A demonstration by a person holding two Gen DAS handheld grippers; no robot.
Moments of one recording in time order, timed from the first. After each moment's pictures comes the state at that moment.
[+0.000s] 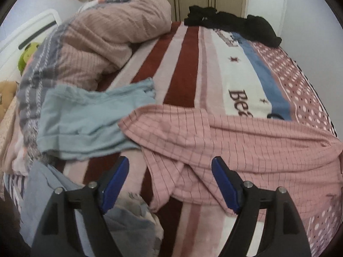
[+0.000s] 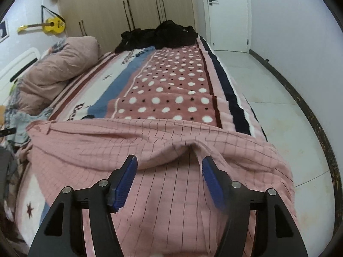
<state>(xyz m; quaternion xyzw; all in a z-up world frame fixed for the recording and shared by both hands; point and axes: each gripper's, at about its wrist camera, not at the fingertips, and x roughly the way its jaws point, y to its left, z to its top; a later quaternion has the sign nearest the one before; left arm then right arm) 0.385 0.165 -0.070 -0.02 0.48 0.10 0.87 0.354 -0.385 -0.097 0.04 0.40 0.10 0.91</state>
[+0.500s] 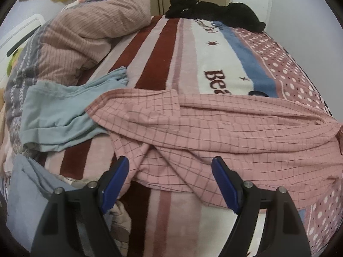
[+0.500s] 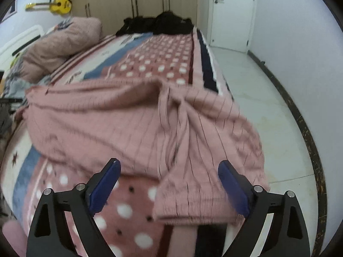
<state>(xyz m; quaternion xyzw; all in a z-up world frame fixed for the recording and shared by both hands) 0.374 0.116 -0.097 0.00 0.48 0.06 0.87 0.278 -0.433 -0.136 -0.04 0.42 0.08 0.90</state>
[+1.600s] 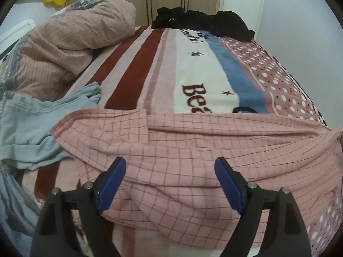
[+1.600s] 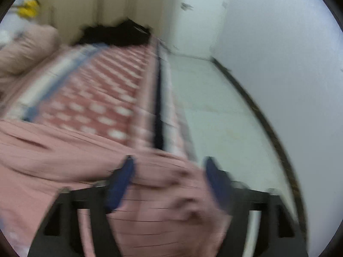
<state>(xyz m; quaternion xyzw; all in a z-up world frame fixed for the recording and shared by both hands) 0.417 0.086 -0.113 -0.01 0.45 0.02 0.89 0.396 -0.439 -0.087 -0.04 0.38 0.02 0.92</state>
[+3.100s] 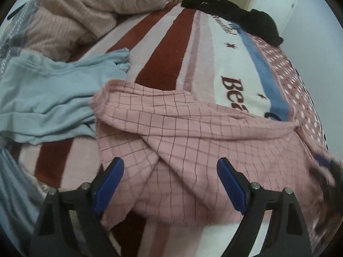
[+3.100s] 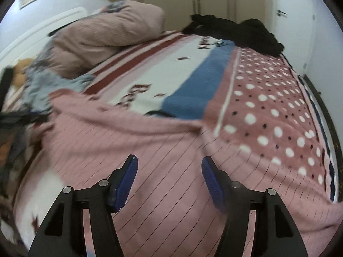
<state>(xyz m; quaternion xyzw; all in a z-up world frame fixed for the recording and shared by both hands) 0.433 0.162 -0.131 -0.11 0.51 0.07 0.85 0.418 -0.187 -0.131 -0.05 0.41 0.28 0.87</state>
